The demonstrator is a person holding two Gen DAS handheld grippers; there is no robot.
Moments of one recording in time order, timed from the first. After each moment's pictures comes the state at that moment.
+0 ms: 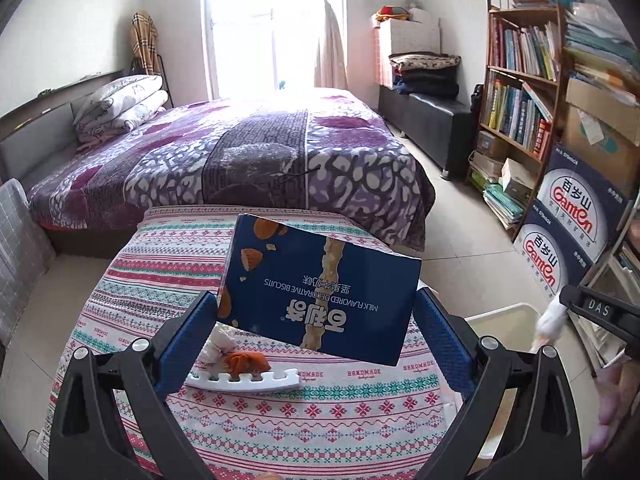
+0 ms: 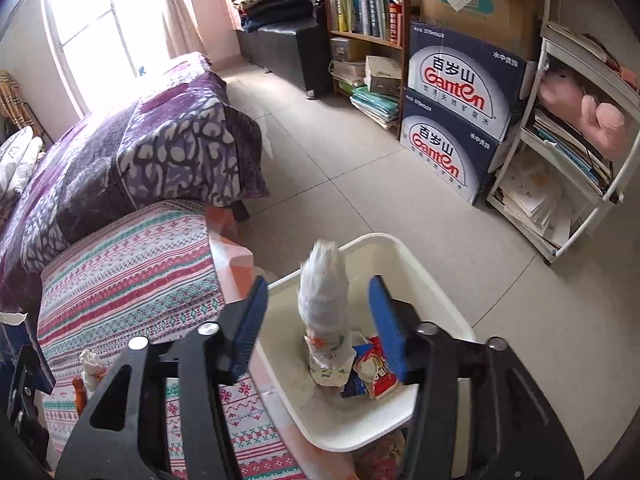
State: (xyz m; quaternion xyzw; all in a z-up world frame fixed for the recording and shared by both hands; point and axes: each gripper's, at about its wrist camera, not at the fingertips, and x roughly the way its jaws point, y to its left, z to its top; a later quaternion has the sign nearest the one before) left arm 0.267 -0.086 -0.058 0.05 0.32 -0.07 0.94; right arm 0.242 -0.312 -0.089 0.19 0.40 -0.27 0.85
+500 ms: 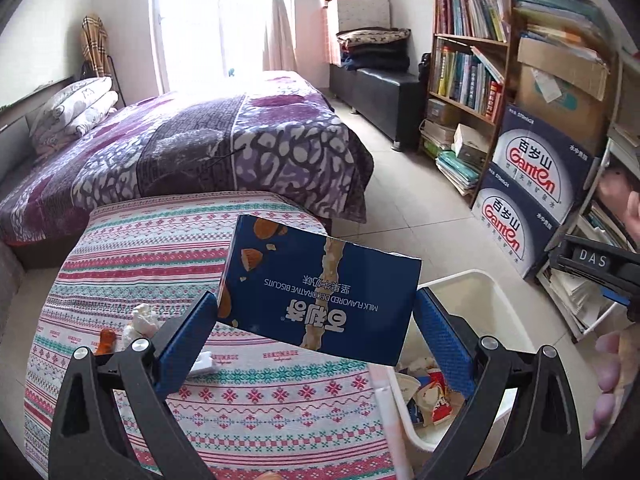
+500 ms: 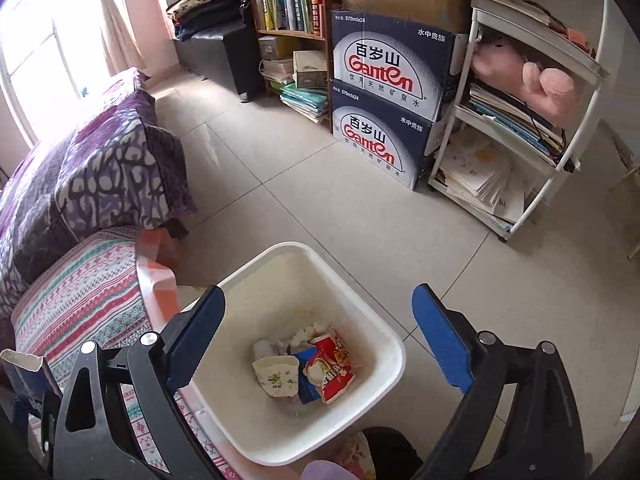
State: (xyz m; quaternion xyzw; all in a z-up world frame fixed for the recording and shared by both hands) left arm 0.256 -0.165 -0.083 0.07 0.35 -0.15 0.92; right arm 0.213 -0.378 -0.098 0.21 0.41 -0.36 0.82
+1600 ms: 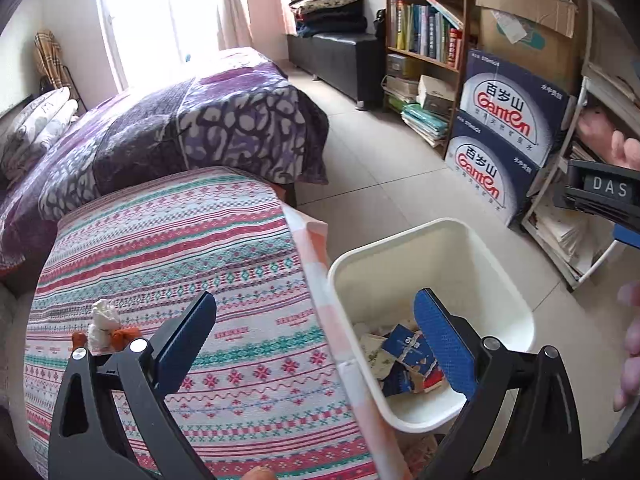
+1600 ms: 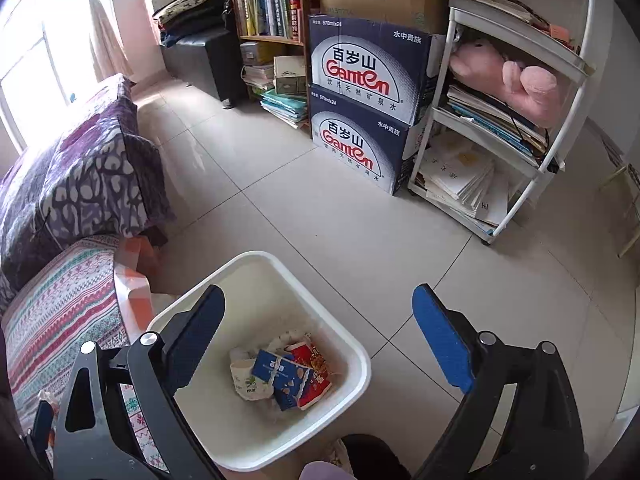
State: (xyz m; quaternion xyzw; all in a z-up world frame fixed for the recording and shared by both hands) left arm 0.251 -0.202 -0.118 0.13 0.39 -0.19 0.89; right arm 0.197 -0.397 -0.098 0.20 0.40 -0.37 0.81
